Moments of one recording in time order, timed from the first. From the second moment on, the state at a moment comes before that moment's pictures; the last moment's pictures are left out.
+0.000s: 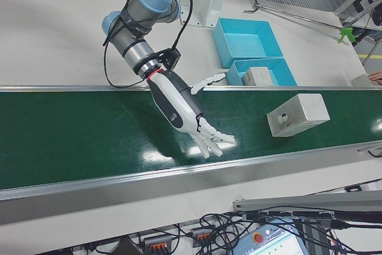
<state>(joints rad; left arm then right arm) -1.80 -1.80 -1.75 0.42 1.92 -0.16 0.91 -1.05 1.71 -3.43 -1.36 -0.13</state>
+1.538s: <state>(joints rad) -1.80 -1.80 -1.75 0.42 1.92 -0.16 0.89 -1.02 1.68 -3.44 -1.31 -0.14</state>
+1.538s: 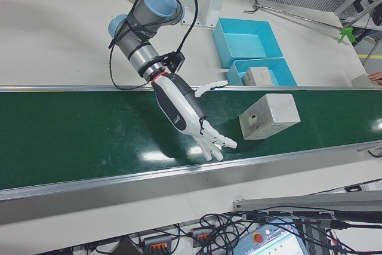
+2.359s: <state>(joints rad) -1.80 -1.80 -1.75 0.42 1.92 -0.16 0.80 -0.97 1.64 -3.44 -1.21 -0.16</state>
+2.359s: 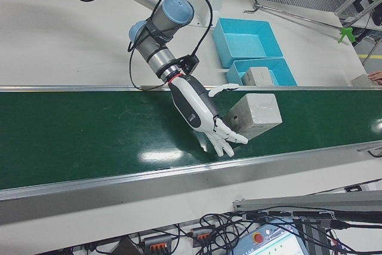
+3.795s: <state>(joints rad) -1.80 -1.80 -1.75 0.42 1.92 -0.16 0.82 -0.91 1.76 -3.58 -1.18 -0.19</state>
